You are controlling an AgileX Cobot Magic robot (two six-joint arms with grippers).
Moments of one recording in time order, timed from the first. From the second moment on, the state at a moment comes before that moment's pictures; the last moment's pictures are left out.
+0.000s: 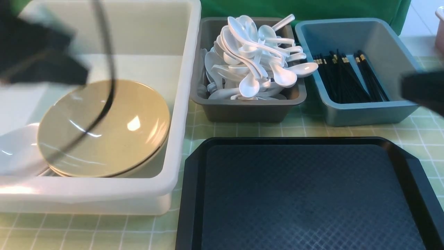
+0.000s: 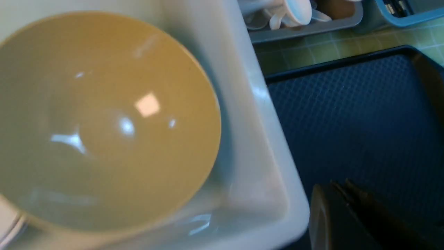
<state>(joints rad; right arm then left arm) 0.17 0.78 -0.79 0.65 0.47 -0.68 -0.08 1.05 -1.29 -0.34 1.25 0.19</state>
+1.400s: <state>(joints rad) 0.17 0.32 -0.17 0.68 0.16 -0.70 -0.06 -0.01 0.02 -0.27 0.34 0.14</state>
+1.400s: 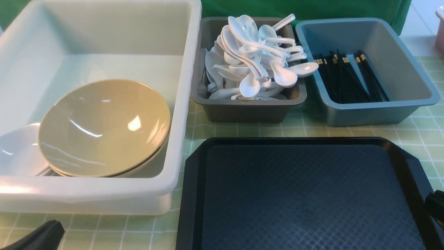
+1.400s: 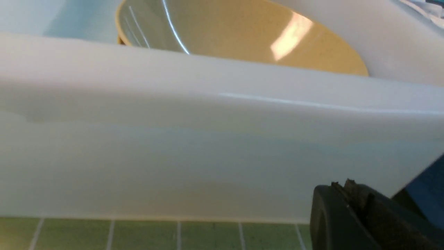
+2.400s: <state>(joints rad) 0.17 0.31 -0.17 0.68 0.16 -0.70 -0.05 -0.01 0.03 -0.19 0.33 0.15</state>
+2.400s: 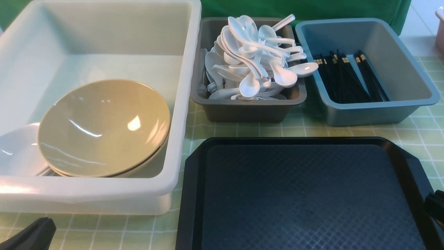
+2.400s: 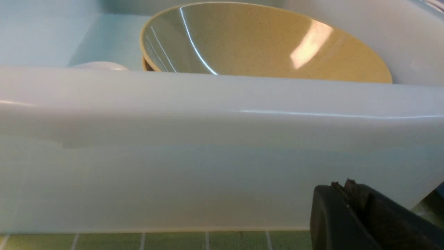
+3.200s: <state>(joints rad) -0.08 -0.01 0.01 0.20 0.27 -0.39 -0.05 -0.01 0.03 -0.19 0.33 0.15</state>
